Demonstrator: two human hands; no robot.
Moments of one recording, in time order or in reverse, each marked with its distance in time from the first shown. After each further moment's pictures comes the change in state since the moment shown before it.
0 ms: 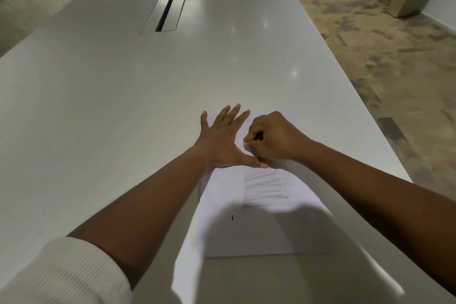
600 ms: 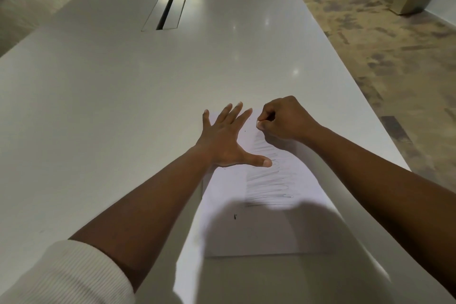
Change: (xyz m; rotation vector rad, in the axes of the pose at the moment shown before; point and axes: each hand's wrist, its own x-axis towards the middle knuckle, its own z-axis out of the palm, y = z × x) left_hand -0.001 0.001 0.001 -0.031 0.014 -0.006; right_hand 0.024 0.020 -0.015 -0.024 0.108 0.183
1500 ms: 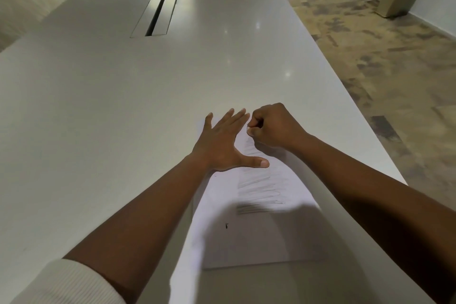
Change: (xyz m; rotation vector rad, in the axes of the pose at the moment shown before) left_hand 0.013 0.007 0.004 -0.046 0.028 0.101; right_hand -0.005 -0.003 0.004 0.008 0.022 0.012
